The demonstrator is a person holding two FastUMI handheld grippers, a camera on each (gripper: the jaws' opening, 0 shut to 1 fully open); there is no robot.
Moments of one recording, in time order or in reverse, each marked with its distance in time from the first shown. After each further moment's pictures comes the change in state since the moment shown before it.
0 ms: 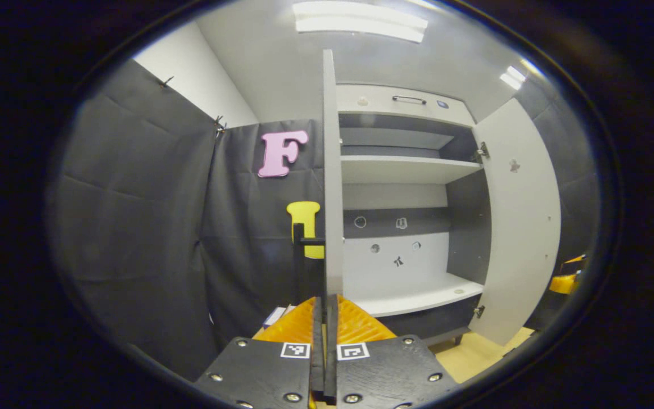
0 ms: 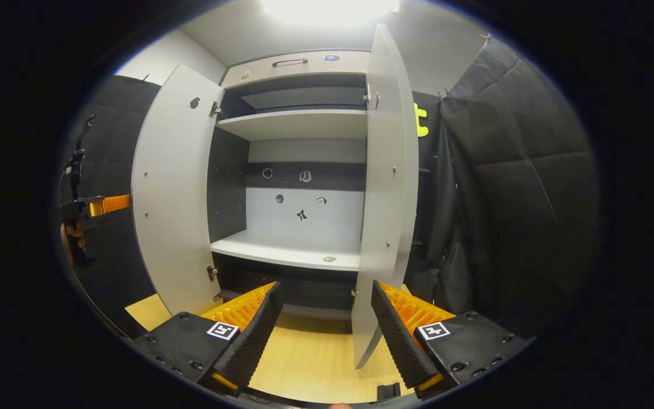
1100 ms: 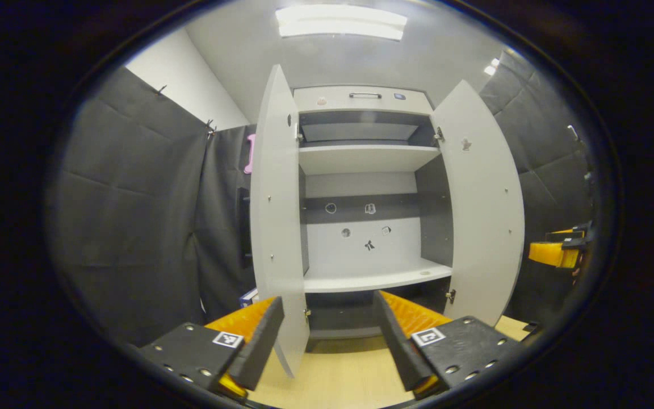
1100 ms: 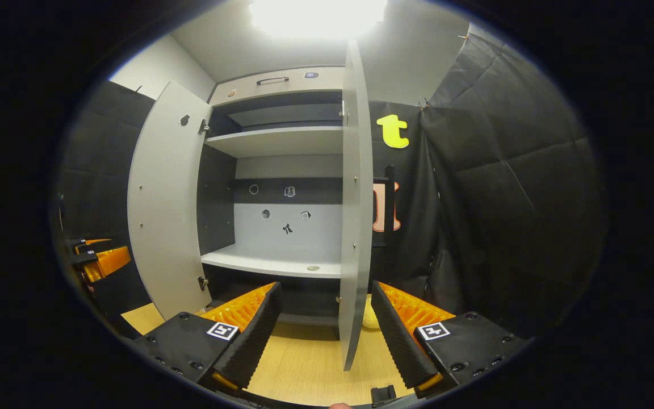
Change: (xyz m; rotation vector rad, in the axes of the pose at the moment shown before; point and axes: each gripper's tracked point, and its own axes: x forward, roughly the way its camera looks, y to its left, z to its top) left arm -0.072 -0.091 -0.049 0.054 -0.007 0.010; right arm -0.027 -0.032 0.000 0.049 -0.089 -0.060
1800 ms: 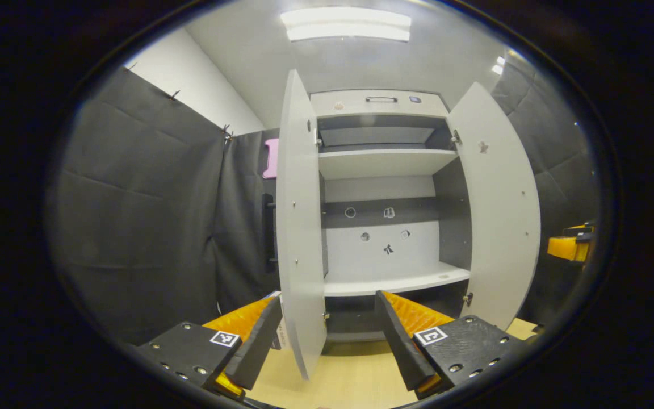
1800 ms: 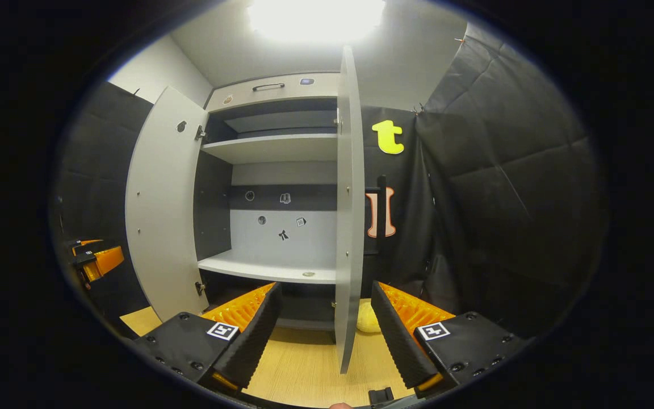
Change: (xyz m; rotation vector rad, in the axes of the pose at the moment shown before) left arm -0.002 0.022 0.002 0.005 -0.011 0.075; right arm -0.003 -0.006 0.010 0.003 -0.030 -0.019
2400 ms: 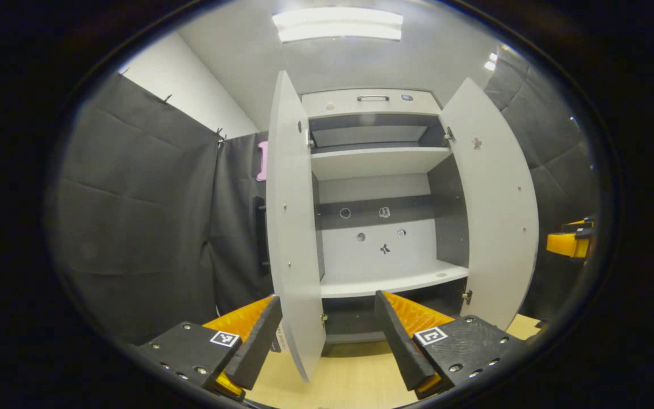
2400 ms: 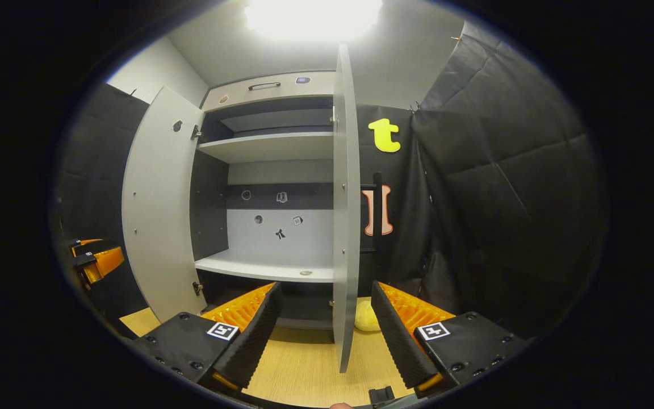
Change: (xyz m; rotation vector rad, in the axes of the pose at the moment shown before) left arm 0.006 -0.006 0.001 0.023 -0.007 -0.019; right arm 0.002 -0.004 -0.003 0.007 0.002 -0.014
